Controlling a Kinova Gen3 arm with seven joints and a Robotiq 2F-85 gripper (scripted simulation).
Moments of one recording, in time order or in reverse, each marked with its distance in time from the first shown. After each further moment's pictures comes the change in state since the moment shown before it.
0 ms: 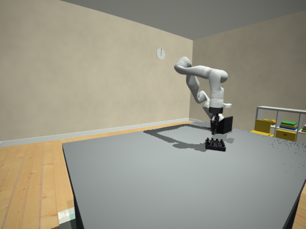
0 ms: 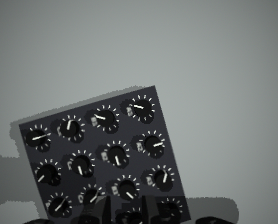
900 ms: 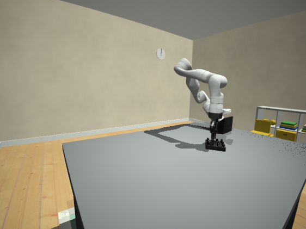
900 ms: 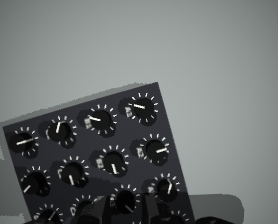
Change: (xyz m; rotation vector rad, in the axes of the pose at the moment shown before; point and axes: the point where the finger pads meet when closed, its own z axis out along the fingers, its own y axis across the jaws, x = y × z) arm 0.000 0.001 0.030 0.000 0.000 0.000
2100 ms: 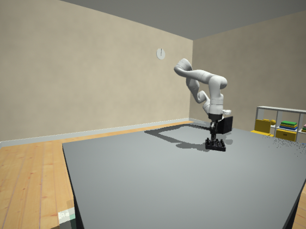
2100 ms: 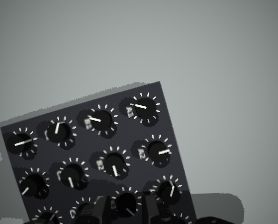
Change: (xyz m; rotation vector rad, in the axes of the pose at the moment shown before) arm 0.000 -0.001 0.006 0.003 -0.001 -0.001
